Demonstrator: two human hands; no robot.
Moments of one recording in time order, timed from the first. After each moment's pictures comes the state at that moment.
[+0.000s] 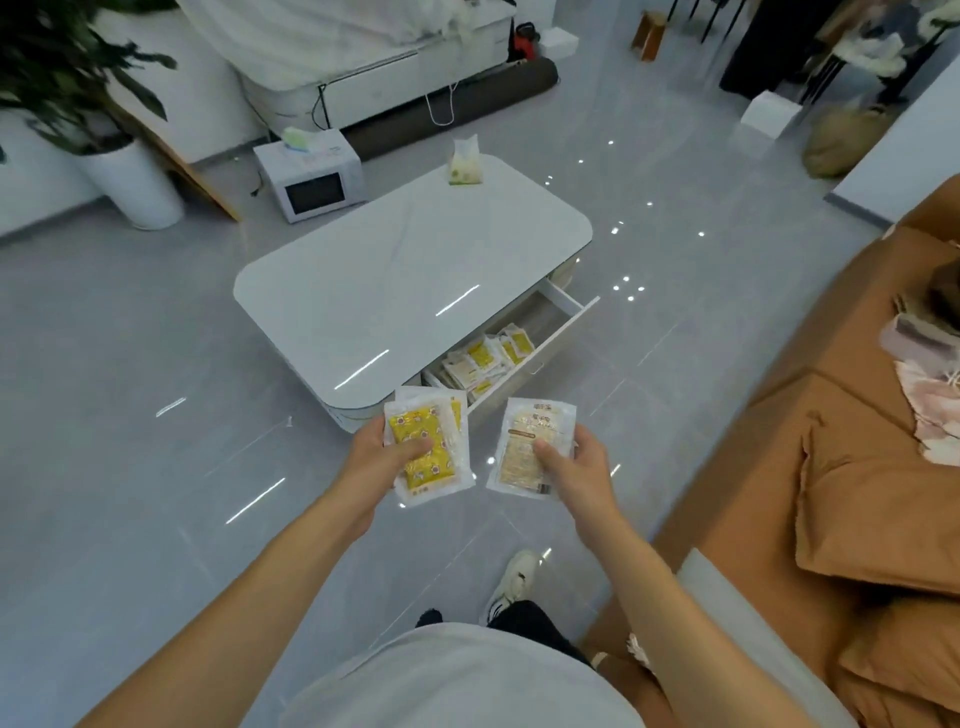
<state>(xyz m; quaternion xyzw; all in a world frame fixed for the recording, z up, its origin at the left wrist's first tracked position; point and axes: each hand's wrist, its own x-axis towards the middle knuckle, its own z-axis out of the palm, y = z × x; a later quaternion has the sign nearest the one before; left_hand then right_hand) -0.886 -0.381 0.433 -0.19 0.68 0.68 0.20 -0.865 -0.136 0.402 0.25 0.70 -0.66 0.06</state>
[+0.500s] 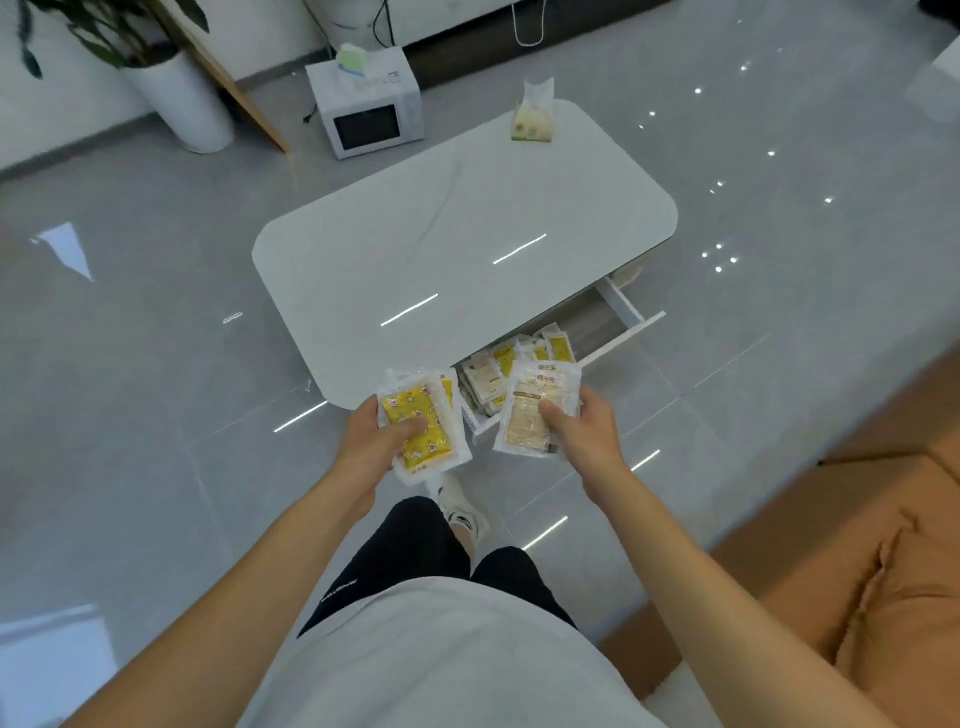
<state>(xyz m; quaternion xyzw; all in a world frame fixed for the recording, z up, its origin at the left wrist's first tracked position) -1.083 -0.321 0.395 -0.33 0.65 0.68 0.14 -1.132 -0.073 0.358 0.20 0.72 -0.64 0.18</state>
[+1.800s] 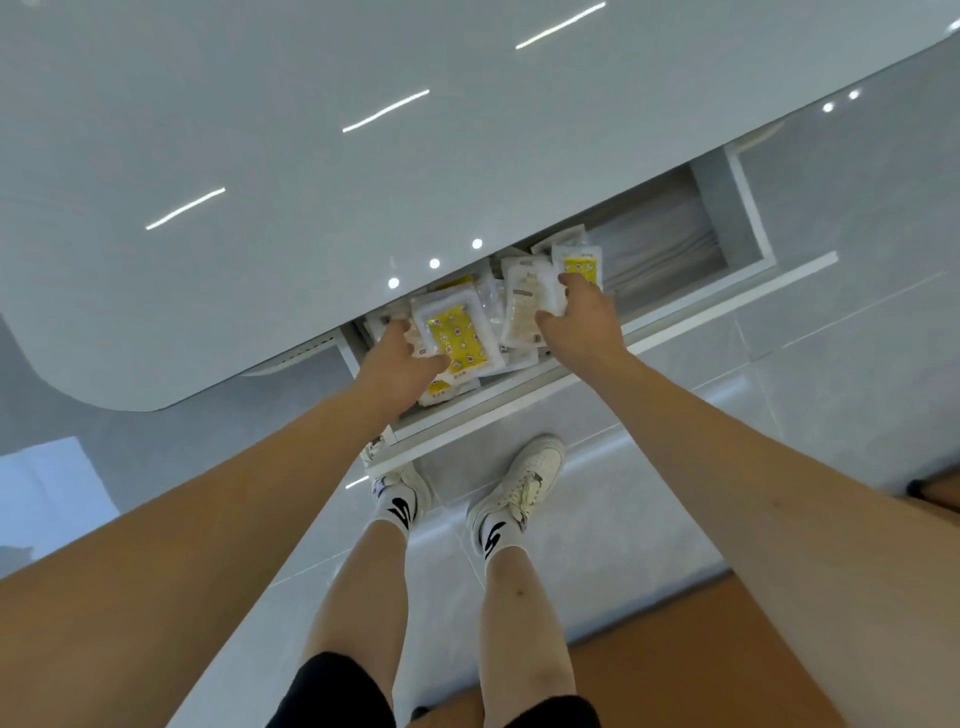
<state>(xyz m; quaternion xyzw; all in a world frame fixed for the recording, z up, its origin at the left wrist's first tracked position) -1.384 -0.222 -0.080 -0.40 0.70 0.49 0.33 -1.477 -0.023 -0.100 0.07 0.90 -0.26 0.35</state>
